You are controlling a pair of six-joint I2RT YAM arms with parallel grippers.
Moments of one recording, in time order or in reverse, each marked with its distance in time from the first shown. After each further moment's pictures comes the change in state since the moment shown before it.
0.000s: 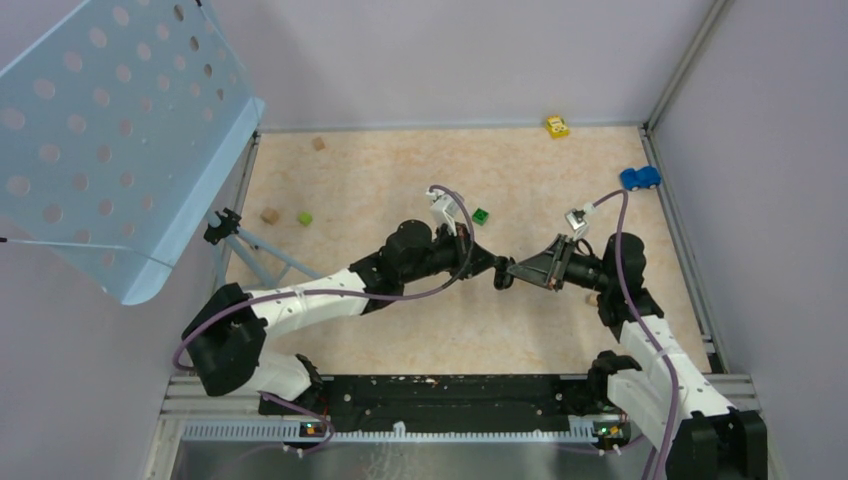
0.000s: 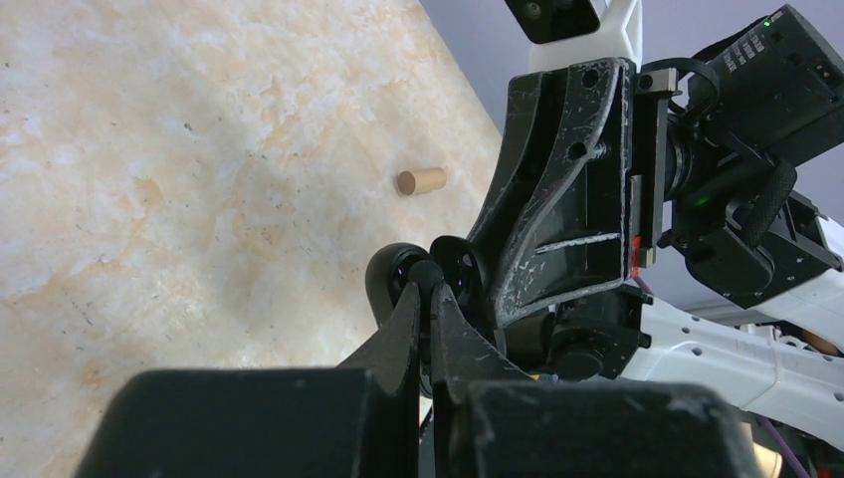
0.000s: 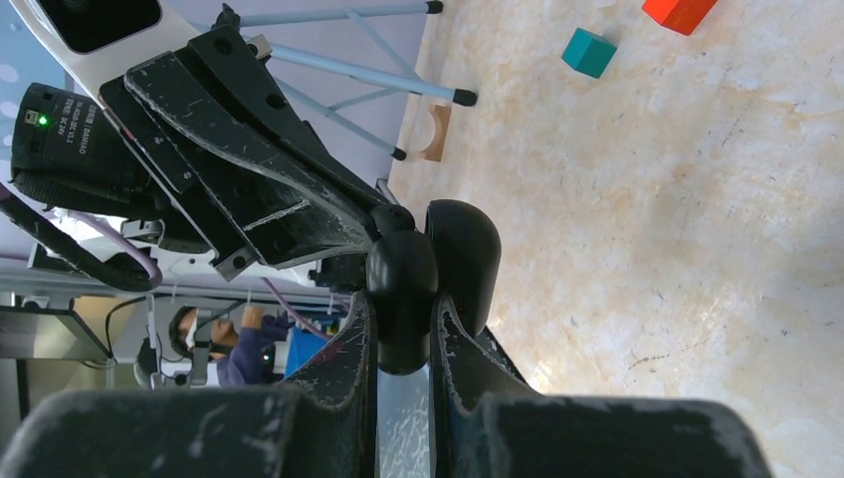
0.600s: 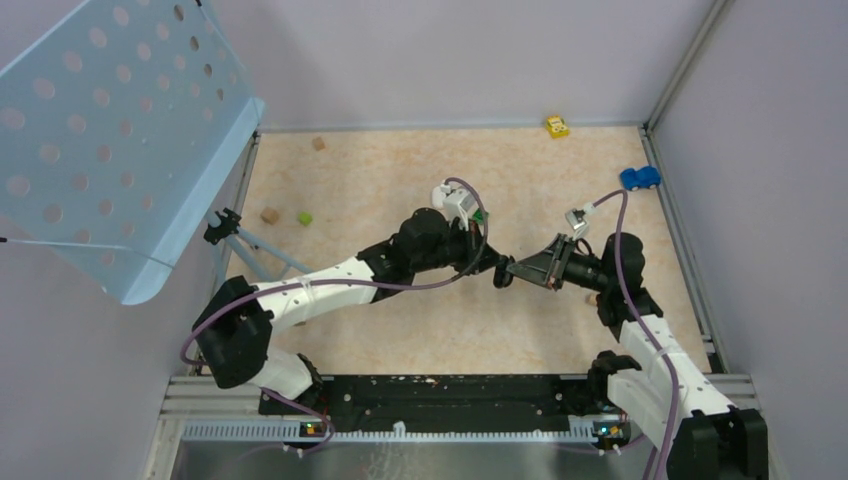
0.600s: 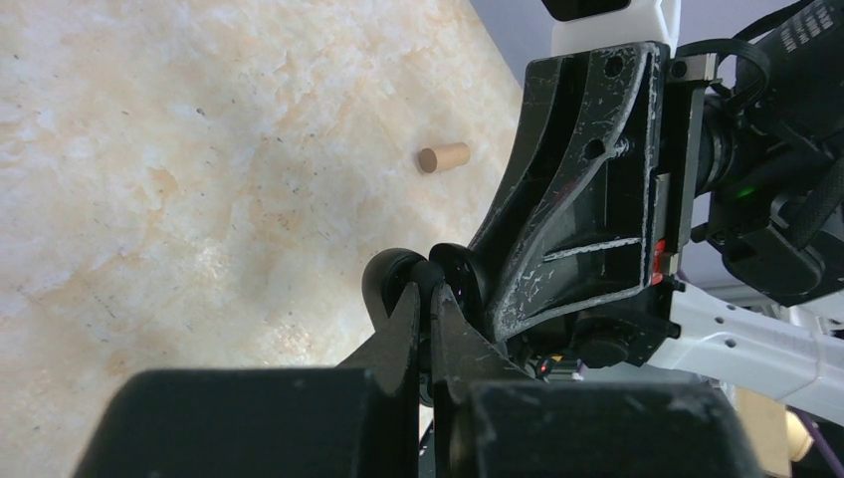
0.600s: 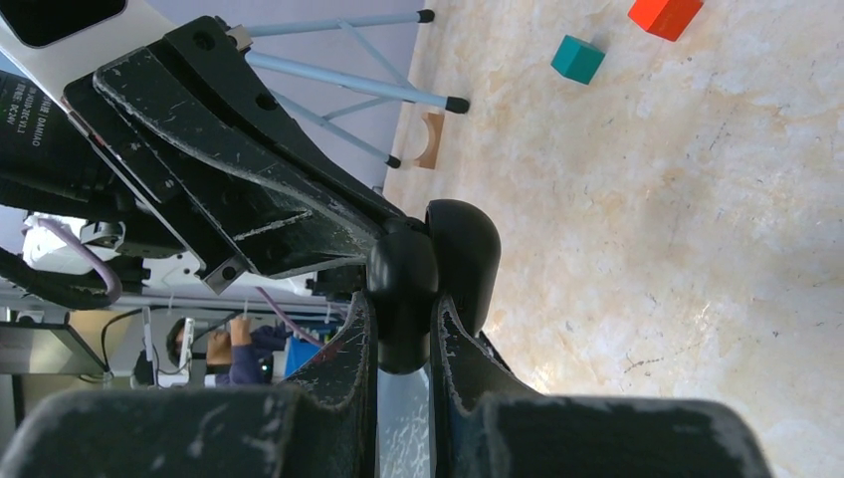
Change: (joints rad) left arm 0.000 0.059 0.129 -0.168 0.024 0.069; right arm 0.009 0.005 0.000 0.001 0.028 0.005
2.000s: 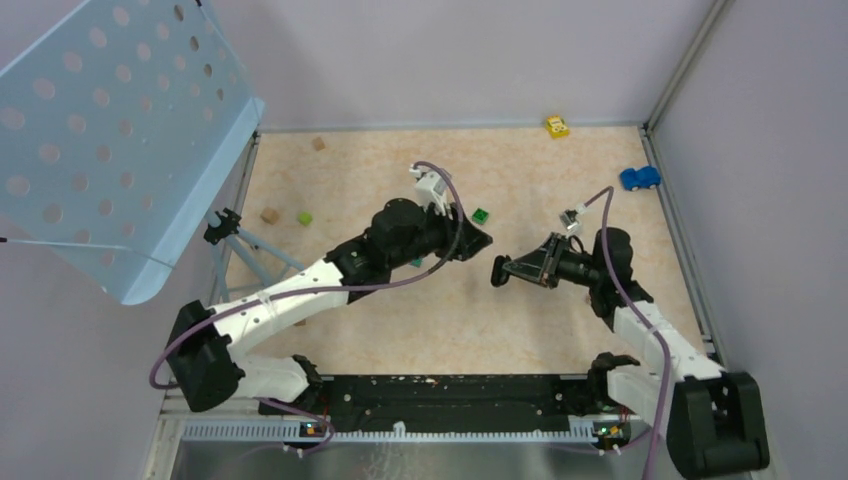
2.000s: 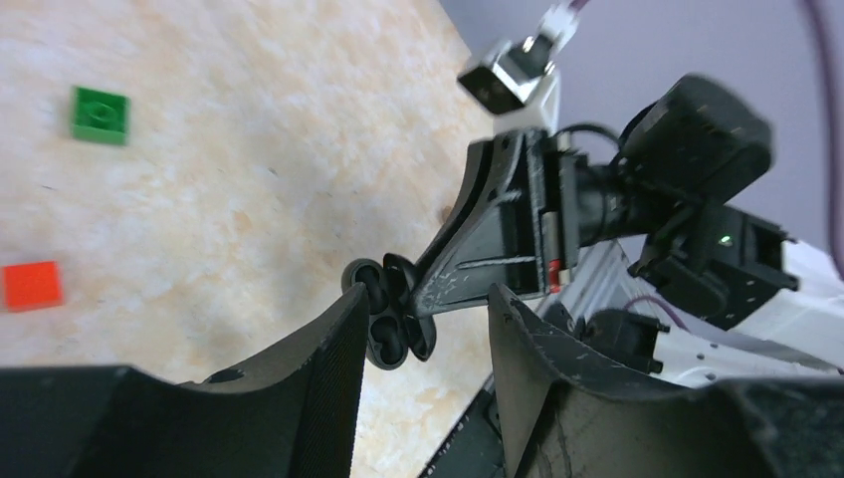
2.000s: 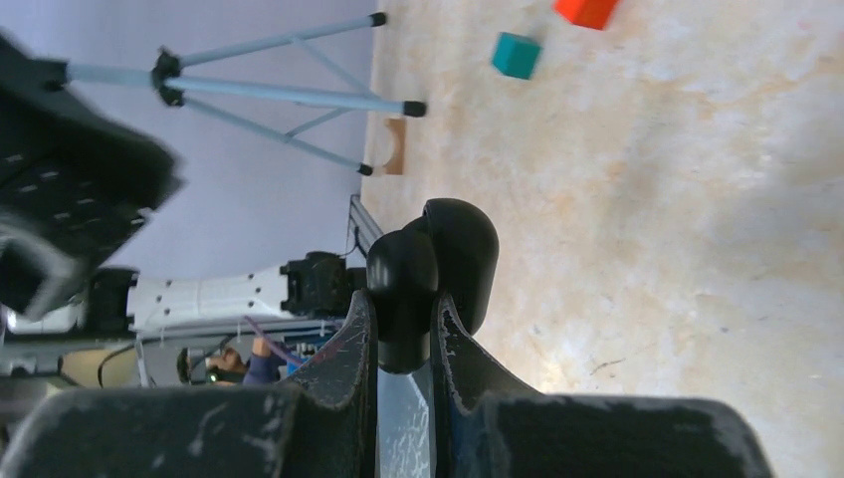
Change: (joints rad) left arm 0.018 -0.143 0.053 -0.158 -0.126 0.036; right arm 0.011 0.087 0.000 0.016 0.042 -0.015
